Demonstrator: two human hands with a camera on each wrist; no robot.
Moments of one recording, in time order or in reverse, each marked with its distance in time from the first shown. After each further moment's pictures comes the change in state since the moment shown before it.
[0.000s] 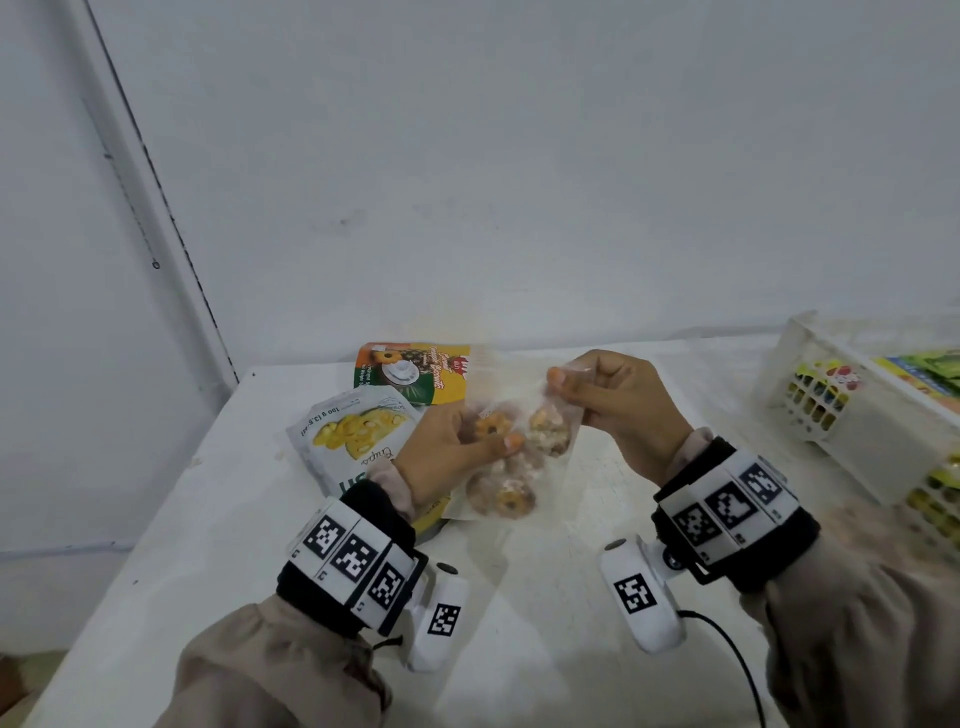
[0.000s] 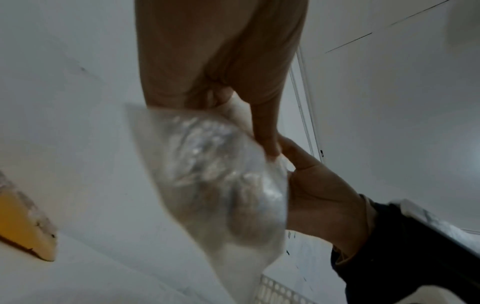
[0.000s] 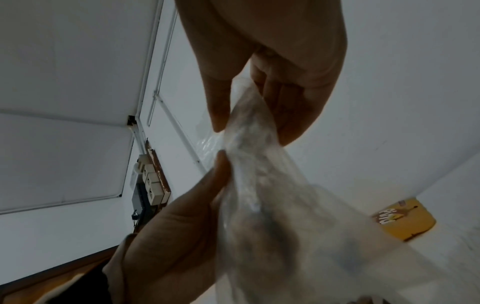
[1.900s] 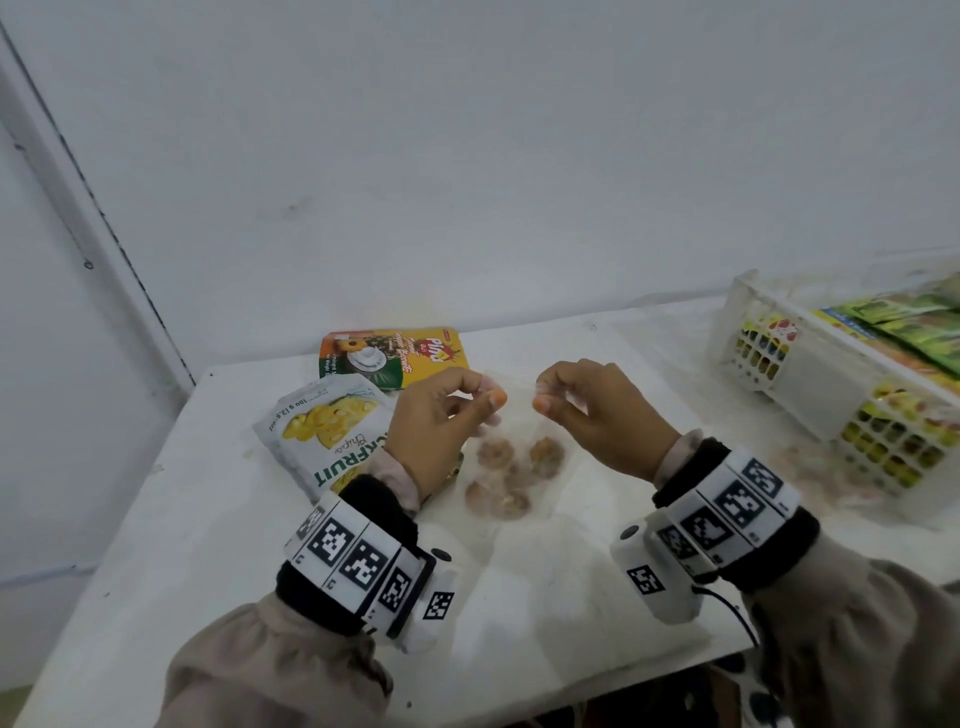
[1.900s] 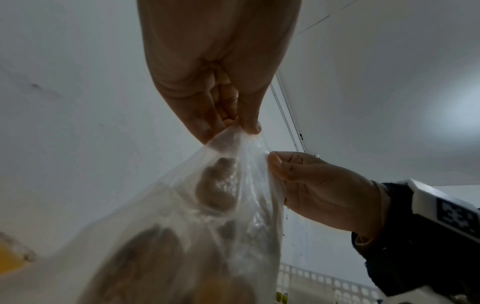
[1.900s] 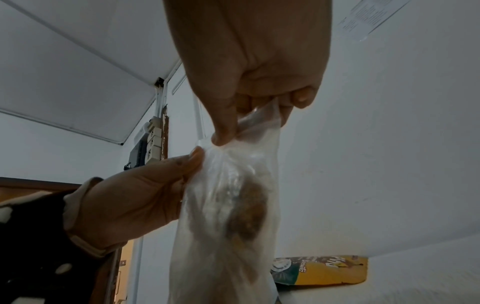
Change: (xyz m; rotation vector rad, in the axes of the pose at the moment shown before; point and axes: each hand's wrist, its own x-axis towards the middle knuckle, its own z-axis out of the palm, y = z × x) left_hand -0.006 0.009 0.020 0.107 0.155 0.165; right_hand -0.031 0.011 -0.012 -0.940 -0.102 -0.317
